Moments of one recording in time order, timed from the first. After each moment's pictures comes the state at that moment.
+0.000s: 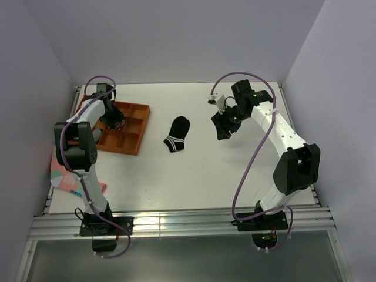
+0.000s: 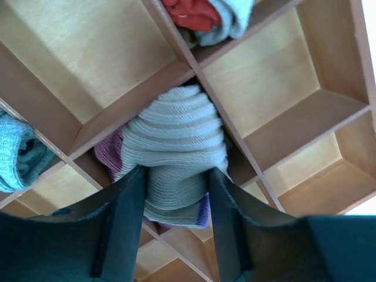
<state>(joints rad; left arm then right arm) 0.01 2.01 1.55 -0.66 -0.16 -0.83 0.26 1.63 1.49 -1.07 -0.47 -0.55</state>
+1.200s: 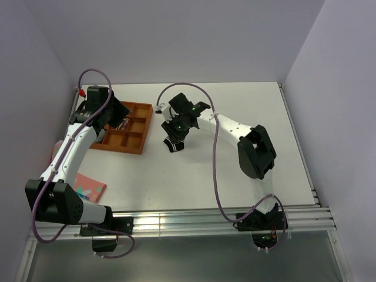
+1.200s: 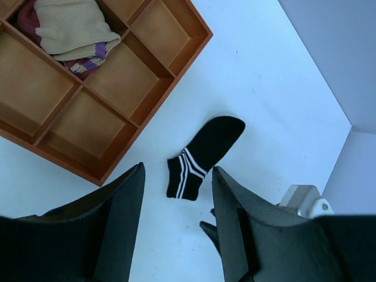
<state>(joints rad) -0.13 1.38 1.27 -0.60 -0.02 -0.91 0.70 2.01 1.70 -0.73 -0.29 -0.16</state>
